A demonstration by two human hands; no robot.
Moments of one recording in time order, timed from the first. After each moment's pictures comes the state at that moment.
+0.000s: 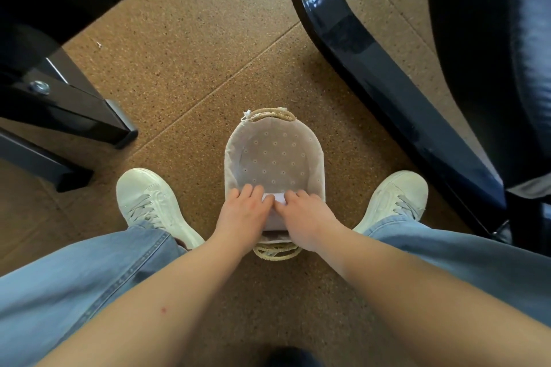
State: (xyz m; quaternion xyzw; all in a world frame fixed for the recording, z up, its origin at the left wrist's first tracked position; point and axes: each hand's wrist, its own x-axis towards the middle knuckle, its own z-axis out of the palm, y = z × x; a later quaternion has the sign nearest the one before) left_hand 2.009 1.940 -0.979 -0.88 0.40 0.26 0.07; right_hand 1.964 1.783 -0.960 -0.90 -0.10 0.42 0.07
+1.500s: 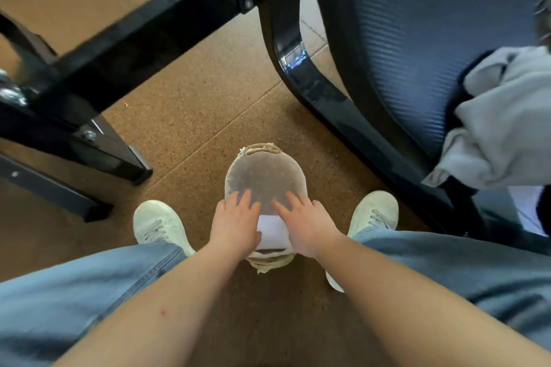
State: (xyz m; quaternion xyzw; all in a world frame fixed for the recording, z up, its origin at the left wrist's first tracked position) left_hand 2.017 1.926 -0.897 -0.91 0.30 0.28 0.09; right_hand 1.951 1.766 -0.901 -0.94 -0.01 0.32 0.08
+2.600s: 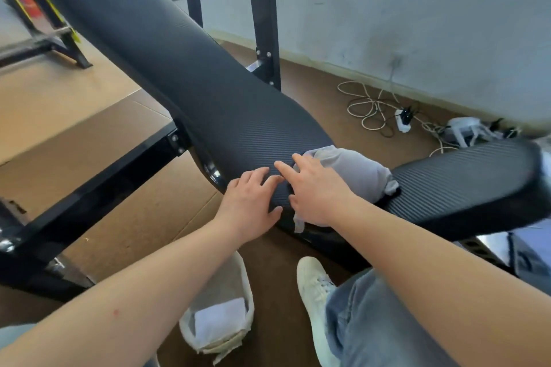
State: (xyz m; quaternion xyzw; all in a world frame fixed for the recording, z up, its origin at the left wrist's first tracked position) left_hand 2.001 1.746 -0.636 -0.88 0.48 0.01 -0.09; right_hand 1.909 1.605 -0.601 -0.99 0.16 0.05 0.04
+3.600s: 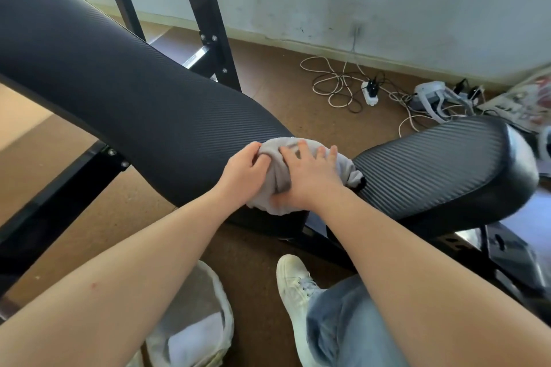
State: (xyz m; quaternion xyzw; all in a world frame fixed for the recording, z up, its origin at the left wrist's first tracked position) left_hand 2.009 1.612 -0.630 -0.79 0.37 0.22 -0.43; right_hand 1.893 1.506 -0.624 -0.94 0.31 0.11 0.09
